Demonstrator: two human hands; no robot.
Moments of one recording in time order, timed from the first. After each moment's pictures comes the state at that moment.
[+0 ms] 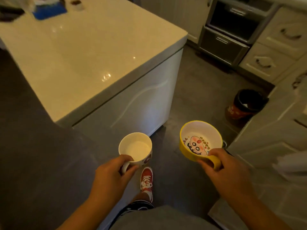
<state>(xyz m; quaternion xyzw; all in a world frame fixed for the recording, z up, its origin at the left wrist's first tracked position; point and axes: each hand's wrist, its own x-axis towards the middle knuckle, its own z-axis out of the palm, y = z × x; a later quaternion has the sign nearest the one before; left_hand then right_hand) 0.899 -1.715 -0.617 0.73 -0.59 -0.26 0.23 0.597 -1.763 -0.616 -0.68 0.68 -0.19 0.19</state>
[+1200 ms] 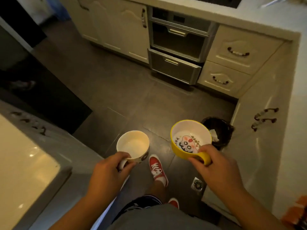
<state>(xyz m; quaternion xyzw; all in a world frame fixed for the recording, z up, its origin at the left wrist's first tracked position) 0.622 -2.260 -0.608 0.66 -0.69 -0.26 0.17 0.334 -2.236 -0.615 -0.60 0.75 -0.20 0.17</state>
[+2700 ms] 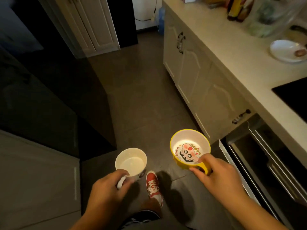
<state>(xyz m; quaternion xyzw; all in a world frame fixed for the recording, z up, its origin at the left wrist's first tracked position) 0.719 -2.878 -0.631 0.87 -0.37 -0.22 0.24 0.483 -3.073 -0.630 -0.88 0.43 -0.13 0.16</state>
